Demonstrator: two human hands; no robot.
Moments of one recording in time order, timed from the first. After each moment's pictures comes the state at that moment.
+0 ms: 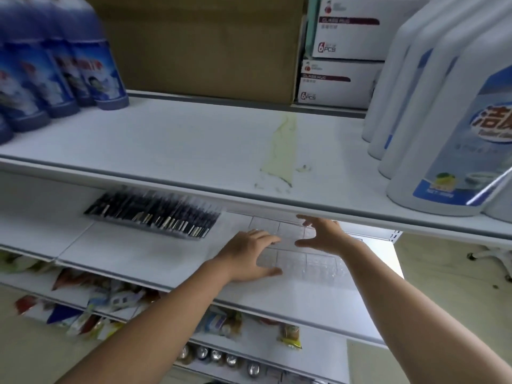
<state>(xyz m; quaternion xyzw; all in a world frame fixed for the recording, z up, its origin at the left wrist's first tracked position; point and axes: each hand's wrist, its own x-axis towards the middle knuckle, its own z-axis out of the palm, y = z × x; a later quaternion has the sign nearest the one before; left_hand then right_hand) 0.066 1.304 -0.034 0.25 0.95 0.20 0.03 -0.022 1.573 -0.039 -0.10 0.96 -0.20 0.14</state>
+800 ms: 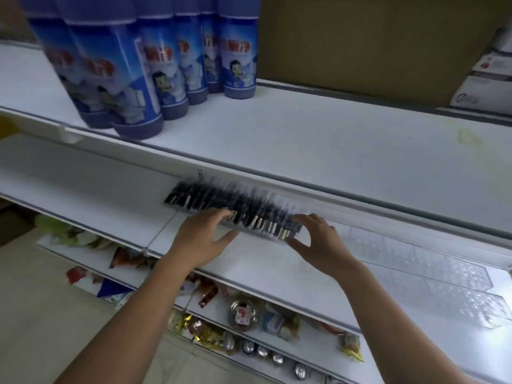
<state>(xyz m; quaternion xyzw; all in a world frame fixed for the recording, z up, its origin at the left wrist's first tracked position) 0.098 0.985 -0.032 0.03 0.97 0.21 -0.09 0.045 1.294 -0.005 -0.21 0.95 -0.22 0.02</state>
